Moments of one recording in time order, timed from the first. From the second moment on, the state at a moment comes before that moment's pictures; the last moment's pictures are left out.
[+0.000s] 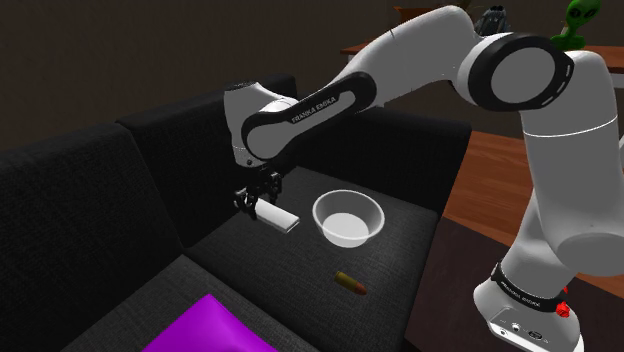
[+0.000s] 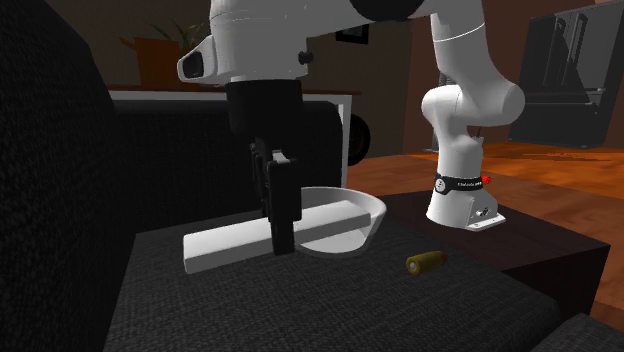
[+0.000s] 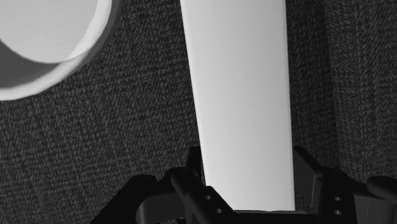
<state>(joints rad) 0.27 0.48 0.26 -1.61 -0.10 2.04 0.54</state>
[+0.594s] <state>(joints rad) 0.25 0.41 0.26 -1.62 -0.08 1.98 0.51</state>
